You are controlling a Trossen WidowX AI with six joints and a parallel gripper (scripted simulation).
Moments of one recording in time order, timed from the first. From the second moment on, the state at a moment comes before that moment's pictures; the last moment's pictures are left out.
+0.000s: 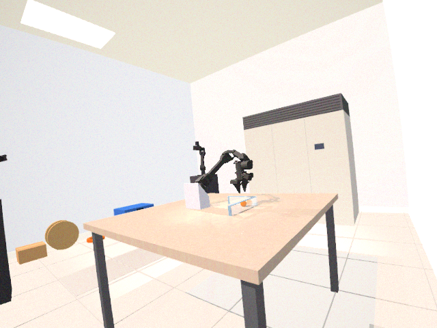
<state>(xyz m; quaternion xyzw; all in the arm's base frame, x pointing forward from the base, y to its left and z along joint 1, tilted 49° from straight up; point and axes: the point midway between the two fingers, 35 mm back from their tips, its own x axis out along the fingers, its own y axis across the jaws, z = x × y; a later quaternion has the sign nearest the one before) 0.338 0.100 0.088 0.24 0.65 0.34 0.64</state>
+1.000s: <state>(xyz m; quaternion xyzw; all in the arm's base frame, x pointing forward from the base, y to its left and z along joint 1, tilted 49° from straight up) 0.311 0.114 0.034 -0.03 0.46 0.57 0.68</state>
